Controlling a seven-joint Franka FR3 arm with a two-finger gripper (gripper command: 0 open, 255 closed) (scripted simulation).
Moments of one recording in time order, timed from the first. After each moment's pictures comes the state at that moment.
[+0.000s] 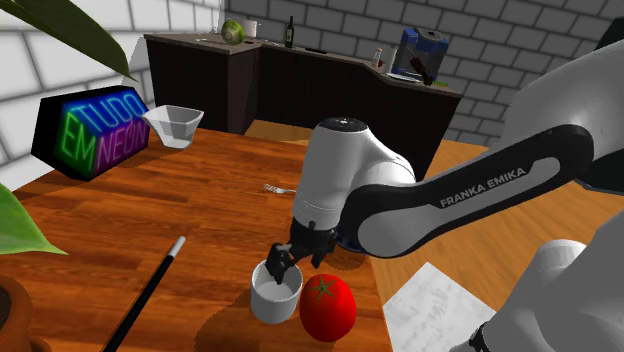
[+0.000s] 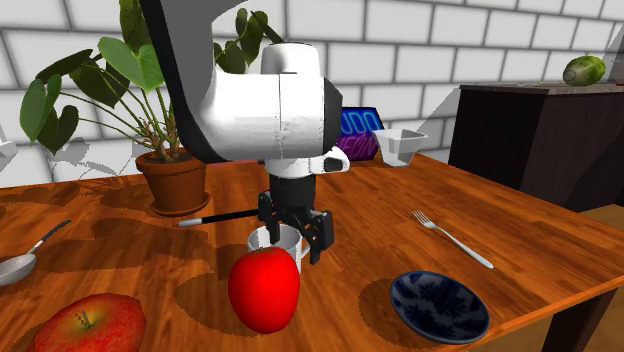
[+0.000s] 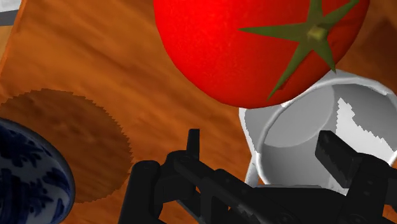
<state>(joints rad) 0.16 -0.16 0.51 -2.45 0.11 2.37 0.72</state>
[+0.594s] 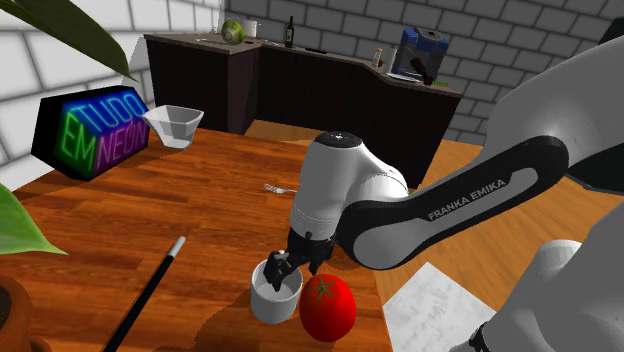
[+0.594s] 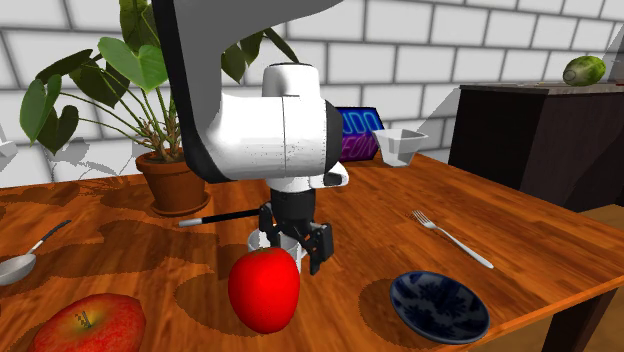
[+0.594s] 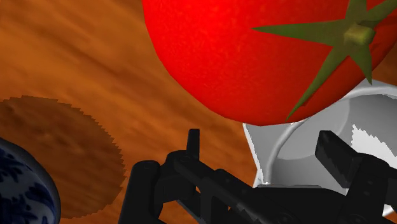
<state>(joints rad) 0.15 -0.10 0.52 -2.47 0.08 2.44 0.75</state>
